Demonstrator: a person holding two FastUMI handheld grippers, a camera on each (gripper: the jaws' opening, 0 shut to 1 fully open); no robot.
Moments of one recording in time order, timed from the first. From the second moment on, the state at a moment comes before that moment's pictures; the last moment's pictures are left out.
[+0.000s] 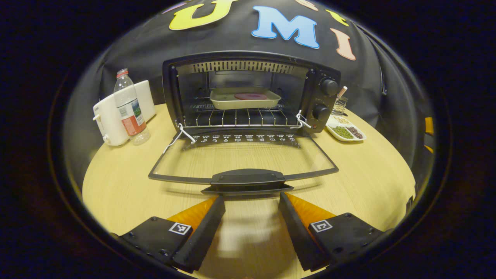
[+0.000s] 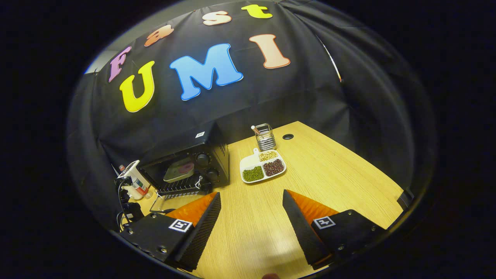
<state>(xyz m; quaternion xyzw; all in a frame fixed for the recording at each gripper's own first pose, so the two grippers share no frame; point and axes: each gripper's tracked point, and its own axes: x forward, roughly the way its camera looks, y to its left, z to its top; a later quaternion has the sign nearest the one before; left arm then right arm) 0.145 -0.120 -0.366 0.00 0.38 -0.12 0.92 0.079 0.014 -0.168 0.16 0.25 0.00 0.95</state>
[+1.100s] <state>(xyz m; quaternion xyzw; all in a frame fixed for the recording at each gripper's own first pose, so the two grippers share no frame) 0.165 -0.118 -0.282 0.02 0.25 -0.09 0.96 0.090 0.028 -0.150 0.14 0.24 0.03 0.96</state>
